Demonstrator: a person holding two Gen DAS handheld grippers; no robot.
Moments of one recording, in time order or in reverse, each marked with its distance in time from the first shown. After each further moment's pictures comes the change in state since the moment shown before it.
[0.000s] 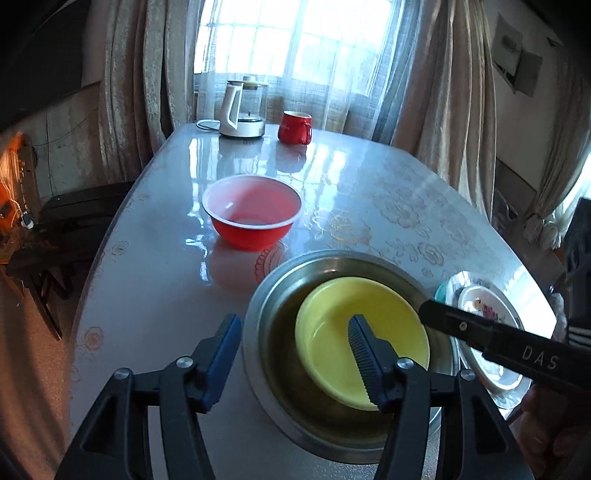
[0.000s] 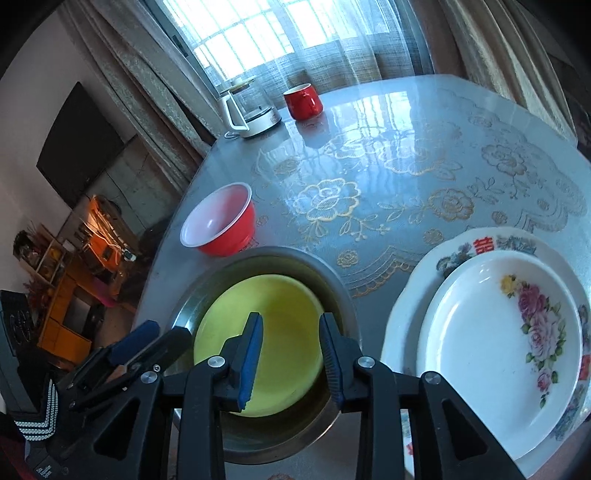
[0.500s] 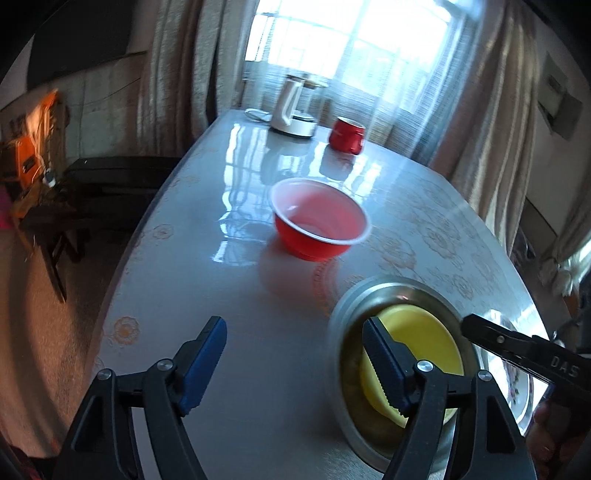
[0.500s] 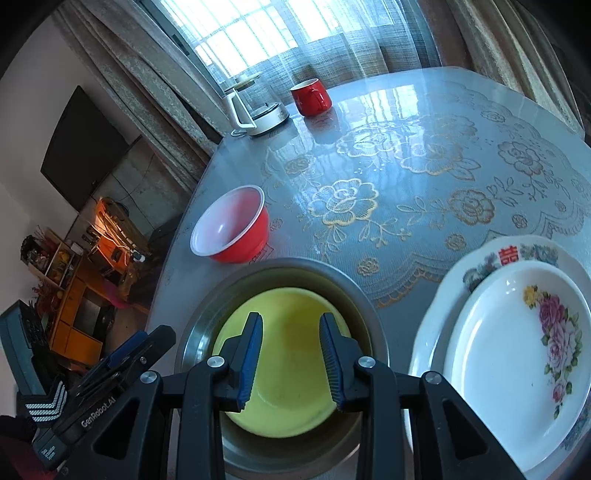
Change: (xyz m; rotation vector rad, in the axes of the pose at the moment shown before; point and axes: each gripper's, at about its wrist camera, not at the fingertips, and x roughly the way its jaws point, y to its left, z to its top) left arm 0.006 0.058 0.010 -0.180 0.007 0.057; right arm 0.008 0.012 0.016 0.012 0.015 0.030
